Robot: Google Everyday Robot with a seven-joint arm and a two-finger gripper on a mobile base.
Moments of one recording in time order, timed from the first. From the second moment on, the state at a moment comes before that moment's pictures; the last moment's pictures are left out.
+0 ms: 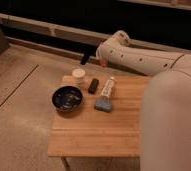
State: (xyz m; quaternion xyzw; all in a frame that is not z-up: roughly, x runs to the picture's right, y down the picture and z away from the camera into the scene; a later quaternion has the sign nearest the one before) arm 0.033 -0.199 0.840 -0.03 -0.10 0.62 0.78
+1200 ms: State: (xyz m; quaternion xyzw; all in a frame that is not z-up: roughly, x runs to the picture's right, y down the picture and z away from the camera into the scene) arm -0.053 -0.190 0.830 -0.09 -0.16 0.62 0.76
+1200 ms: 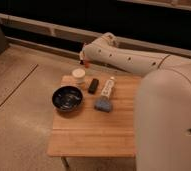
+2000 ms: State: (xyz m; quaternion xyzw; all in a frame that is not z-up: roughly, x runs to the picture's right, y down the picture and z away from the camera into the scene) arm -0.083 -0.180 0.894 -0.12 -0.16 0.60 0.78
